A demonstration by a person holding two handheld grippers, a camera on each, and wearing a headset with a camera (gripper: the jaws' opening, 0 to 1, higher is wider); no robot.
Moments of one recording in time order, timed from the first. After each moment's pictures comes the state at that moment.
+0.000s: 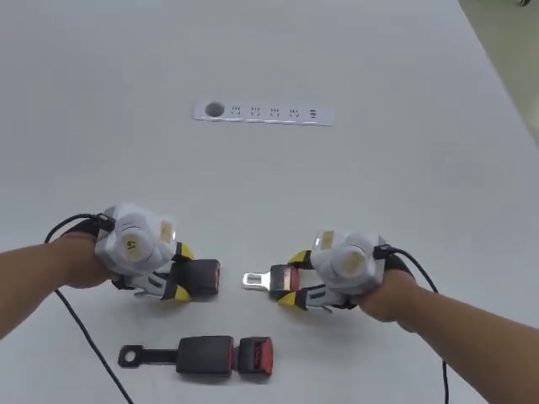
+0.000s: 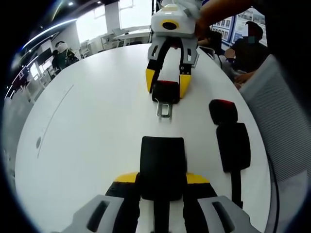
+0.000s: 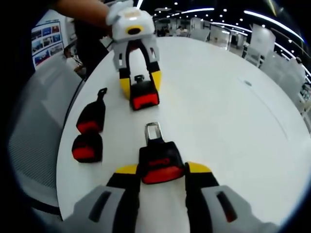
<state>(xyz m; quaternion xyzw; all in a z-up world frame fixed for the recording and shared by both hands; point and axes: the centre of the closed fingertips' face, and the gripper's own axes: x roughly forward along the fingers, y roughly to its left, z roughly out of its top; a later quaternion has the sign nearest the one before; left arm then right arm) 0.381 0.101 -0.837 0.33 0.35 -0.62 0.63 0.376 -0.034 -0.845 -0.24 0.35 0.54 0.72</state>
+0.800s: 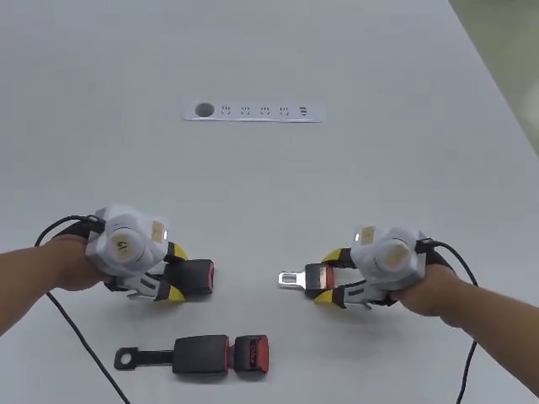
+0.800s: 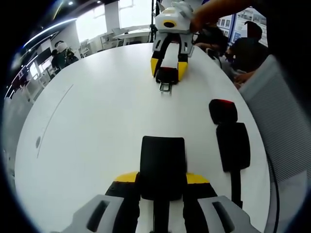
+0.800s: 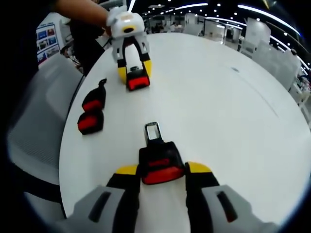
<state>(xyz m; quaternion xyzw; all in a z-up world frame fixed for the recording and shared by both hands) 0.382 0.101 -0.837 0.33 0.35 -0.62 0.62 0.377 -0.096 -0.847 -0.24 0.38 0.52 0.72</state>
